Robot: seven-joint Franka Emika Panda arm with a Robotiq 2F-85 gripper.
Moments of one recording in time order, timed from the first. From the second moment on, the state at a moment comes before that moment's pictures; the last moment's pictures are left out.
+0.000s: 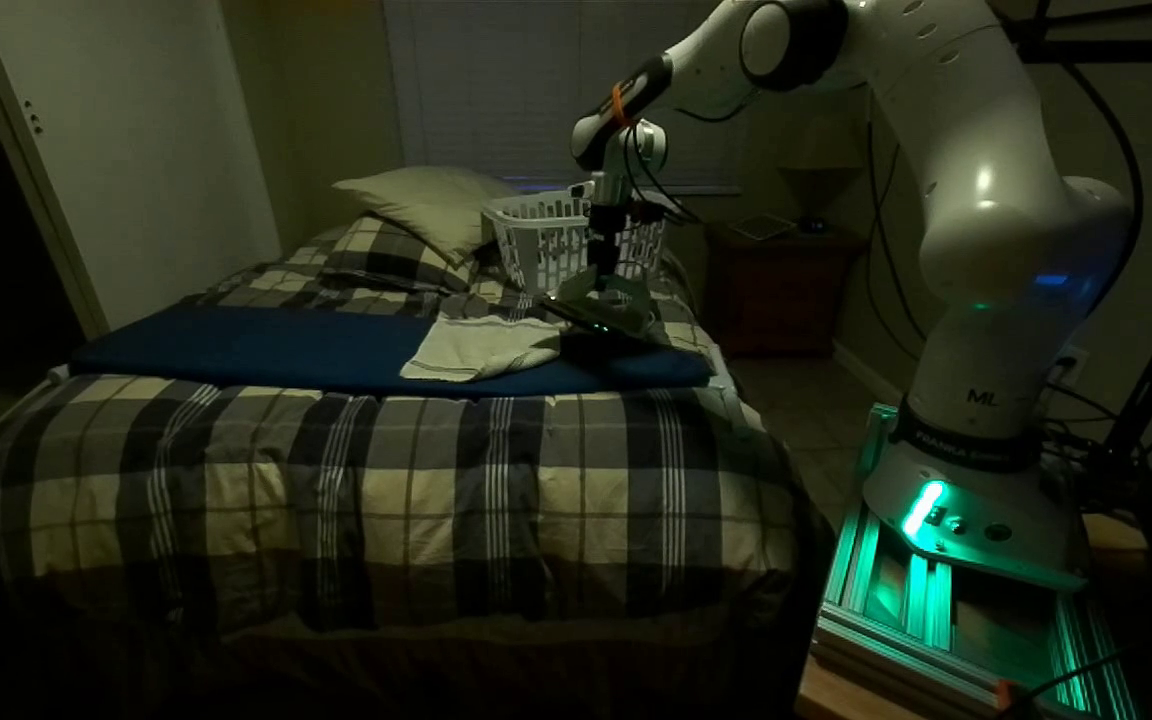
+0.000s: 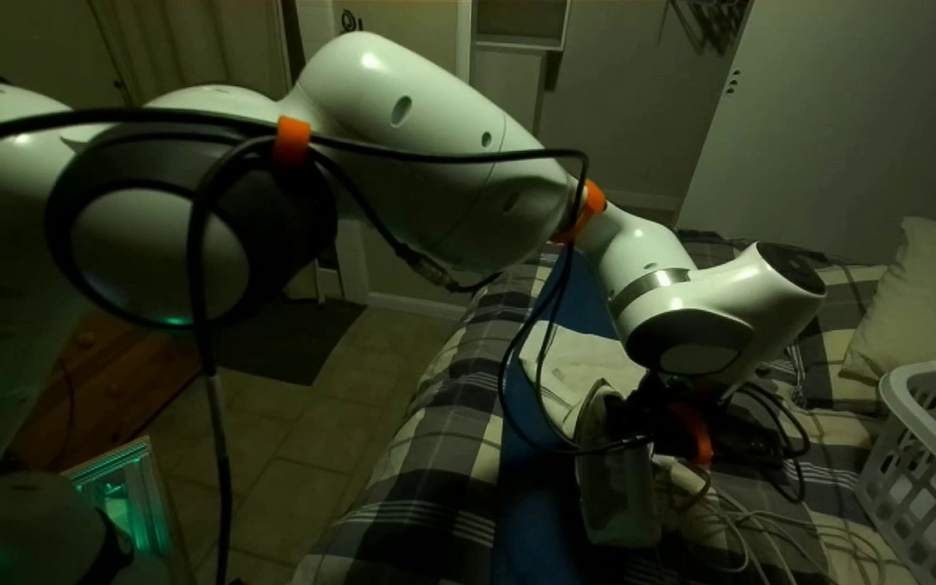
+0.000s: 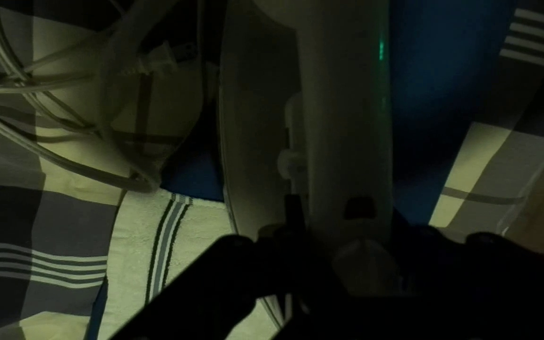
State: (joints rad) arm -0.43 0.71 -0.06 -1.44 0.24 2.05 -1.44
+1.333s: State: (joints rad) arm -0.44 0.81 -0.02 -1.26 0.24 1.95 -1.38
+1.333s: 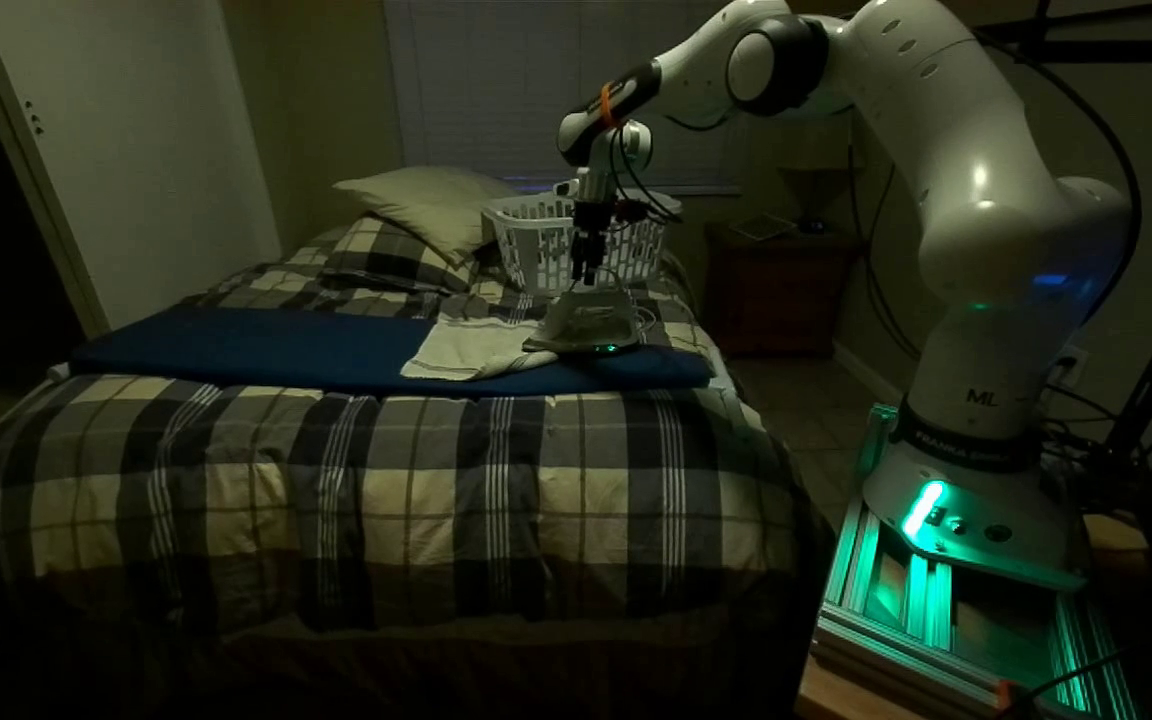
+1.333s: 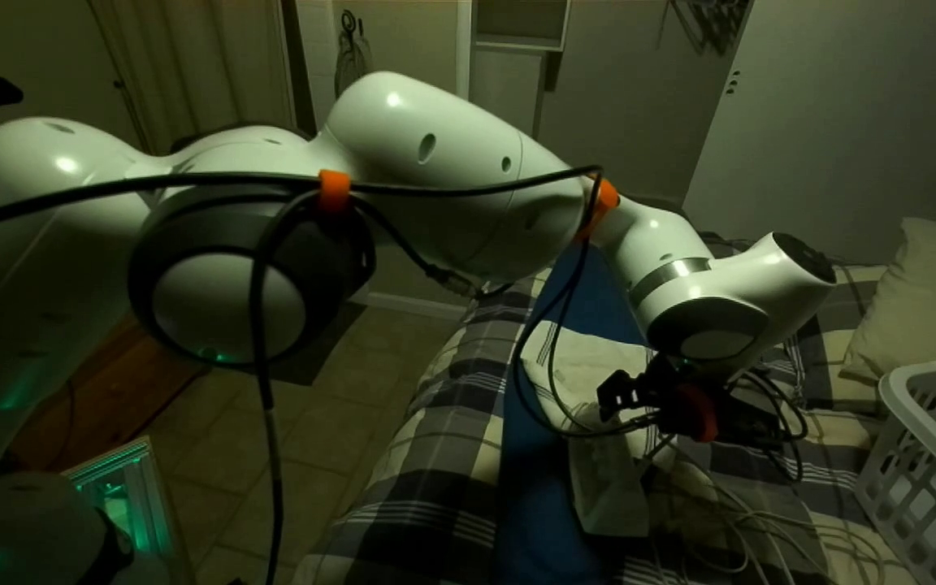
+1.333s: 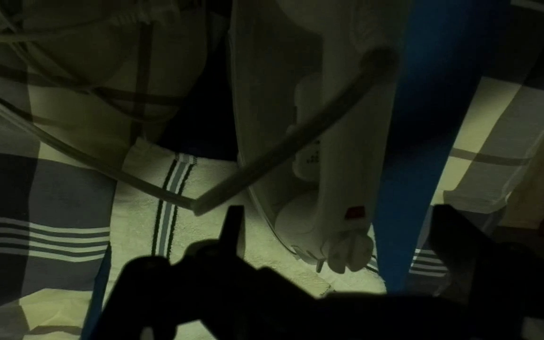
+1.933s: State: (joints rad) arm -0.44 0.84 -0.02 -1.28 0.23 1.95 -1.42
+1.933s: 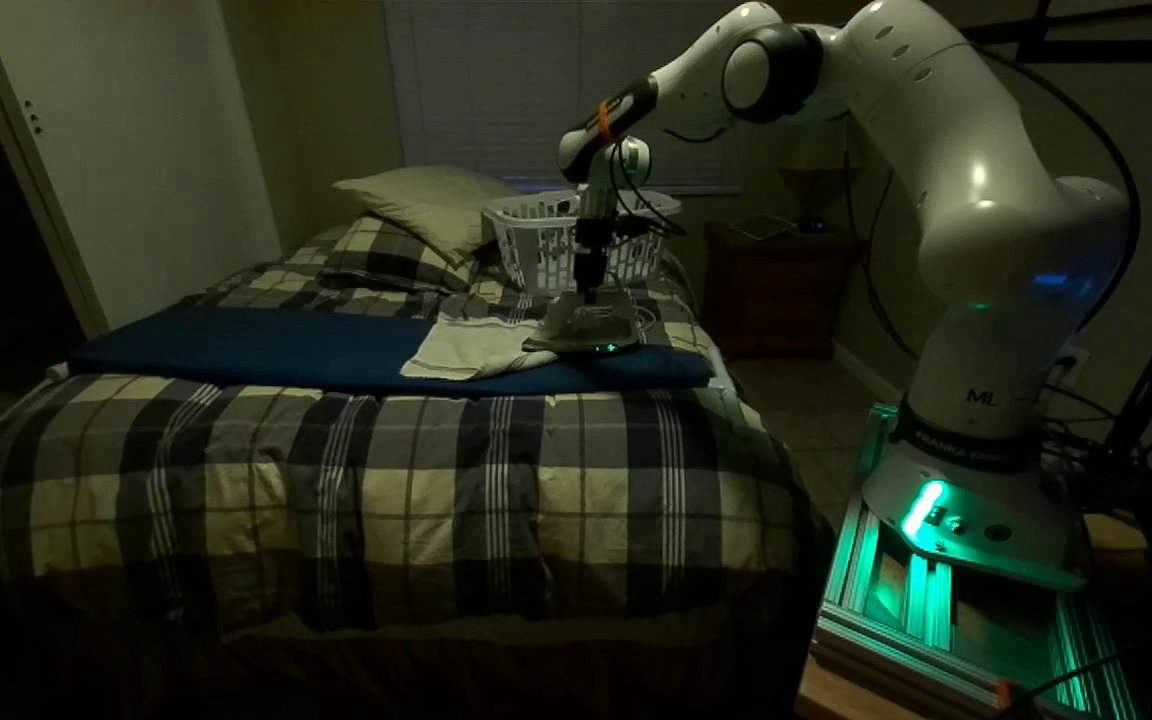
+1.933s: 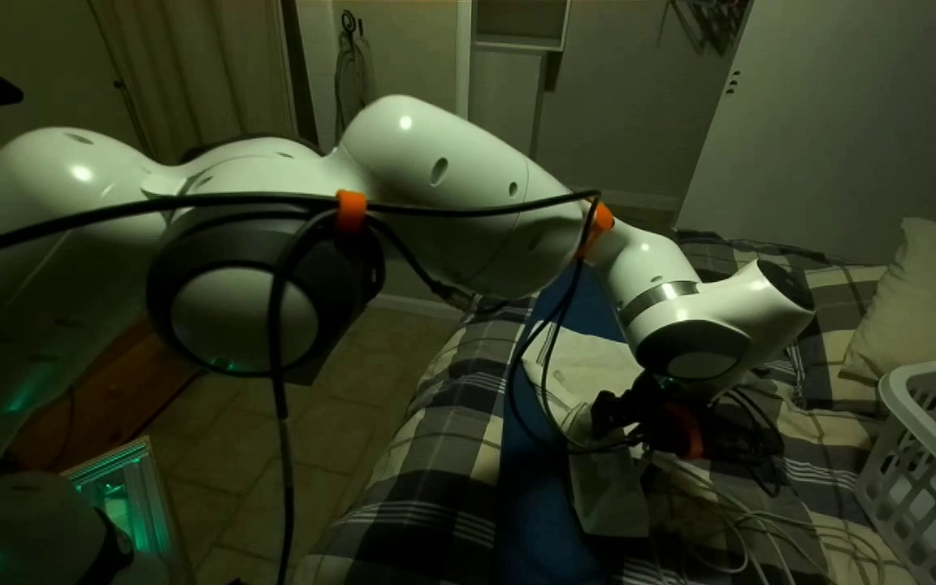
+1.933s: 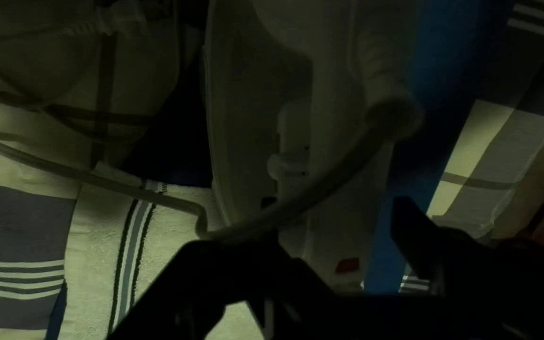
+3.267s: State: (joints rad) arm -0.40 0.85 0.00 -1.29 0.23 1.80 -1.43
